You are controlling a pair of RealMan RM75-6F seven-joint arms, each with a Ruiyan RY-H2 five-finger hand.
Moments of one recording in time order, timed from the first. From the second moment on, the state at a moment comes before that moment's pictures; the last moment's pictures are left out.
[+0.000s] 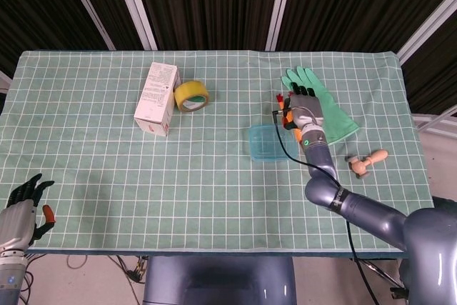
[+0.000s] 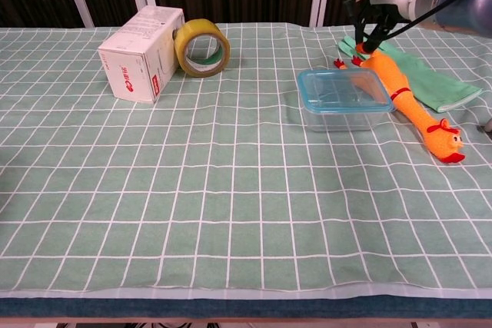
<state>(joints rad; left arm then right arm) -0.08 -1.14 -0.05 -1.91 1.17 1.38 0.21 1.09 -1.56 0.31 -1.12 -0.32 0.78 -0.57</state>
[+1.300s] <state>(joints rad) -0.08 -1.14 -0.05 -1.92 1.17 1.38 0.21 1.08 -1.61 0.26 -1.05 -0.31 0.73 -0.59</state>
